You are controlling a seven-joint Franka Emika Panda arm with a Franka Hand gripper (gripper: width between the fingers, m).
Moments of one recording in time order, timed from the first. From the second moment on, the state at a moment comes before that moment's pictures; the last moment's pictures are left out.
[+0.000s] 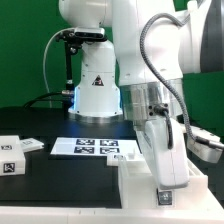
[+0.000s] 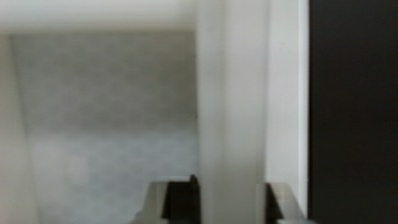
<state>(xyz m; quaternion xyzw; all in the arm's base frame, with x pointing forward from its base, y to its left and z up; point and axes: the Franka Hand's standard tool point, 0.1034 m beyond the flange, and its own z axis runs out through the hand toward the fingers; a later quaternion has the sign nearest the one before) 0.651 0.069 0.039 -0.69 0.72 0.01 0.11</state>
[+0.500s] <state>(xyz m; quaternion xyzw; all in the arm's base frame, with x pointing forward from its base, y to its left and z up) 0.656 0.075 0.031 -0.68 0.72 0.00 0.10</state>
